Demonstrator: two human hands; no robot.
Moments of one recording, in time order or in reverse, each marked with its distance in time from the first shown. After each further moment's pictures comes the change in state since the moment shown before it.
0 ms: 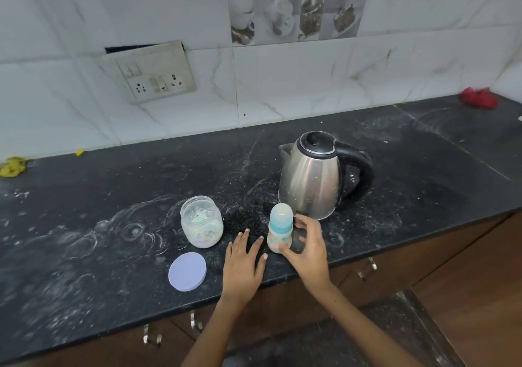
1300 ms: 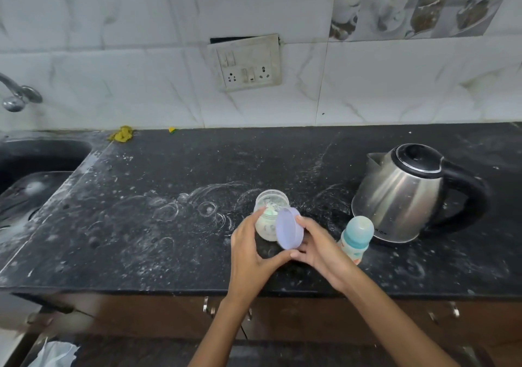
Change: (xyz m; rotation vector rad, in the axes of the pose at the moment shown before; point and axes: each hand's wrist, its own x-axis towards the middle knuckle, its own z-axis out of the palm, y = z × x) left_hand -0.040 -0.034 -0.116 -0.539 0.475 -0.153; right_hand 0.029 -0.099 0.070 0.786 -0.741 0.674
